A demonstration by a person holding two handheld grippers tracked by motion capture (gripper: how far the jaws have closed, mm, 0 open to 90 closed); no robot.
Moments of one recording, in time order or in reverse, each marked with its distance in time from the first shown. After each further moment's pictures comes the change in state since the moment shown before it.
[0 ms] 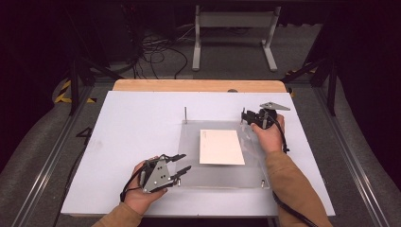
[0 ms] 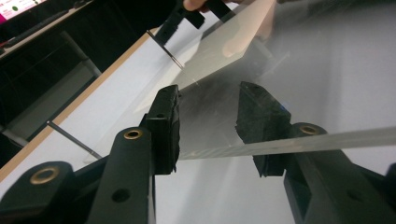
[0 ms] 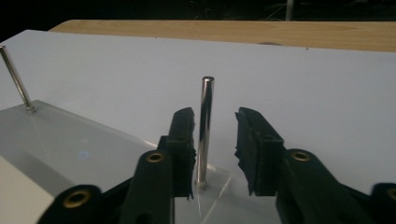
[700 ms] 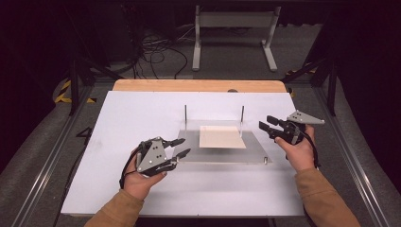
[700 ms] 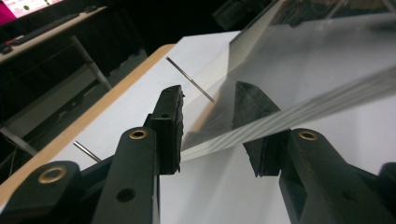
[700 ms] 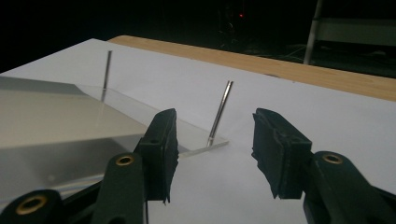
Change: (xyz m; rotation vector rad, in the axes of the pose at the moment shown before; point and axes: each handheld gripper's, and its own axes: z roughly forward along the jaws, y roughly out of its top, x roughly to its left) left arm 0.041 0.031 -0.003 -0.048 0.017 -0.091; right arm -0.005 -0.008 -0.101 -0.104 0.115 -0.147
